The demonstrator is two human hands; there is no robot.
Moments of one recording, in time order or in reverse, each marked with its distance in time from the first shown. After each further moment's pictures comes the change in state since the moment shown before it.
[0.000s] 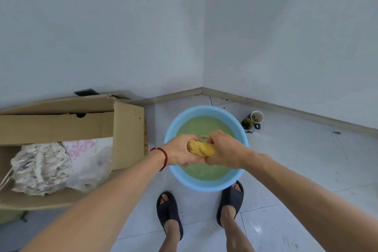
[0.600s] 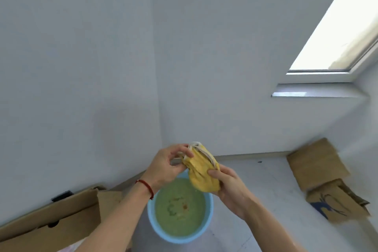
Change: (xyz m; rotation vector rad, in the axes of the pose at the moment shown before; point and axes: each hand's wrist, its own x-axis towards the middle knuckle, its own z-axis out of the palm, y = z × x) left_hand -0.250 0.155 -0.054 -0.127 0.154 0.883; right_hand -0.272 -0.200 -0.059 1.473 0.641 0.016
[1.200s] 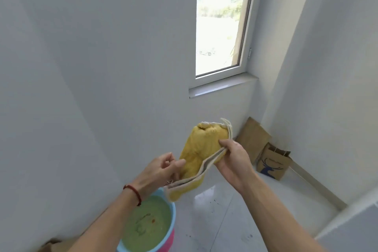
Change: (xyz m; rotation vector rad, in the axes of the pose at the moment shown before) left_hand -0.086 0.122 0.192 0.132 -0.445 -0.104; right_hand -0.242 -0.039 -0.139 0.580 0.341 -0.436
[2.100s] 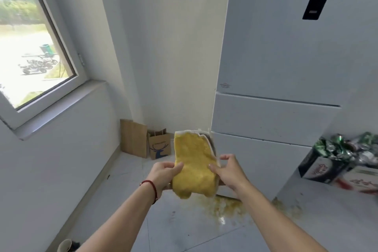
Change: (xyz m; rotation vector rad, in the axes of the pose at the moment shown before) left_hand 0.053 0.060 0.313 0.115 -0.603 -0.195; right_hand -0.213 -0.033 -0.240 -0.542 1.016 -0.156
